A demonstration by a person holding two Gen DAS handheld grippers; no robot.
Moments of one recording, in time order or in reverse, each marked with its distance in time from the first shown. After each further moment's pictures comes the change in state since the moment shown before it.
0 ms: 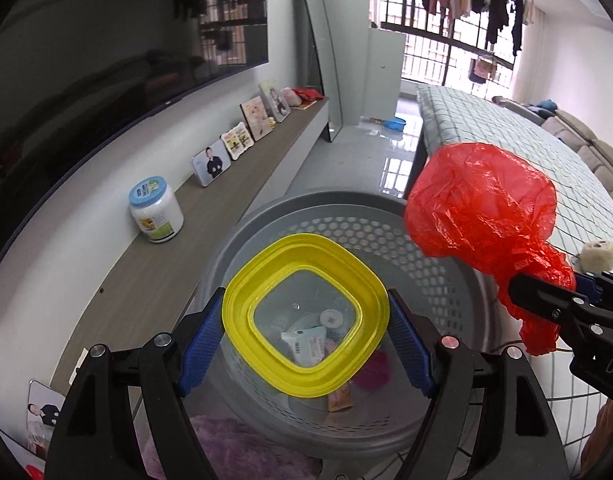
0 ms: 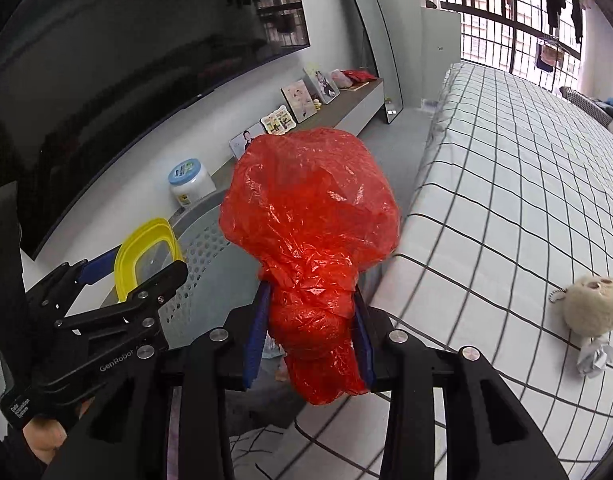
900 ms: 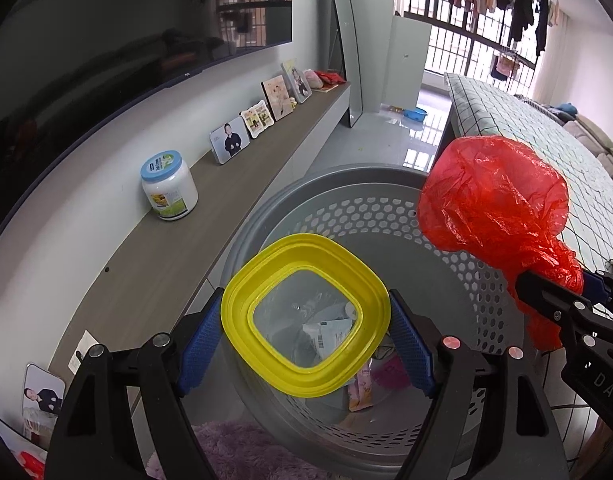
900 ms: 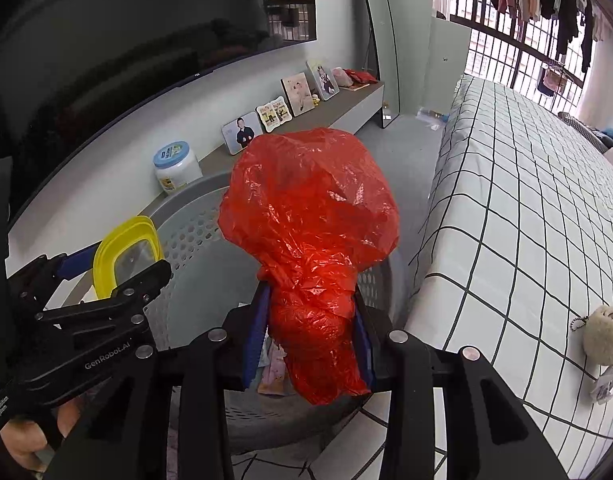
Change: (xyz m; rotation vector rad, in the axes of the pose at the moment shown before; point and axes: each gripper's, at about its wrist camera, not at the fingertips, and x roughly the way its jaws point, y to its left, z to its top) left arm 0.036 0.029 -0.005 -0.048 0.058 0.036; right arm 0.037 0.025 -0.002 -0.083 0.007 -0.084
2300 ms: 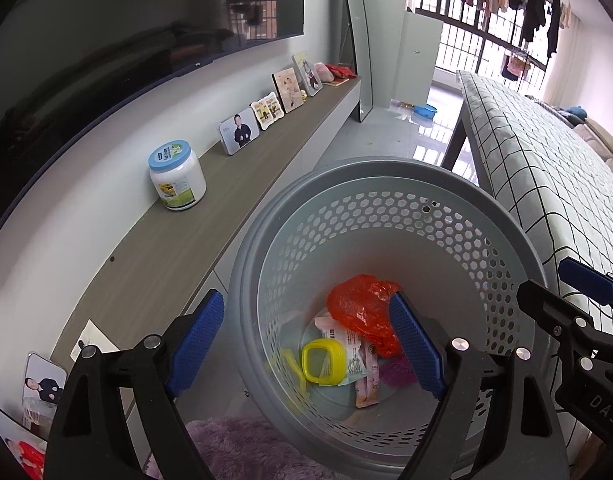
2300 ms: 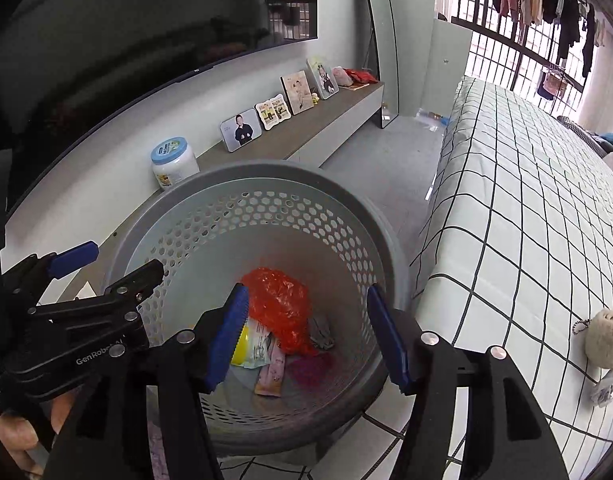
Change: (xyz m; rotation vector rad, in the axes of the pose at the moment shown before) left arm 0.003 0.010 -0.003 -0.029 0.022 0.024; right arm 0.009 0.003 0.003 -0.012 0.006 -0.014
